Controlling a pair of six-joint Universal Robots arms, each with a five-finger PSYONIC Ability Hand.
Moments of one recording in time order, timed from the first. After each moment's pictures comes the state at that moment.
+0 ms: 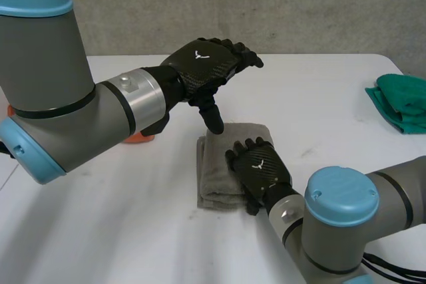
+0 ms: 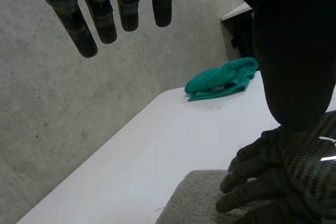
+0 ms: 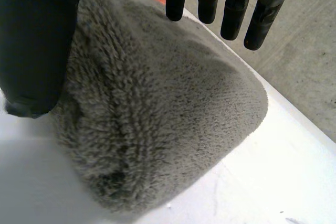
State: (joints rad) left arm 4.14 -2.00 -1.04 2.89 -1.13 3.38; right arm 2.25 -1.03 1.74 -0.44 1.57 2.74; left_hand 0.22 0.21 0.22 0.22 0.05; right_hand 0.17 0.22 0.21 0.23 0.05
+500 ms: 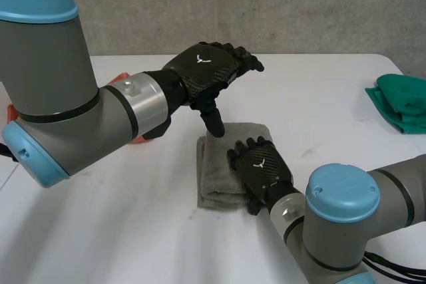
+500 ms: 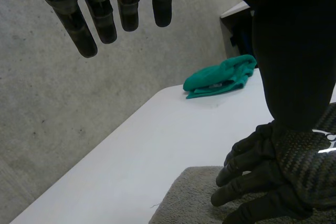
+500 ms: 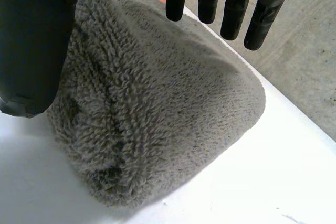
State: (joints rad) left arm 4.13 -2.00 -1.06 2.90 -1.14 3.38; right arm 2.24 -1.04 1.74 -0.42 1.56 2.74; left_hand 0.22 0.21 0.22 0.22 0.05; right_hand 0.17 0.22 0.21 0.23 0.05
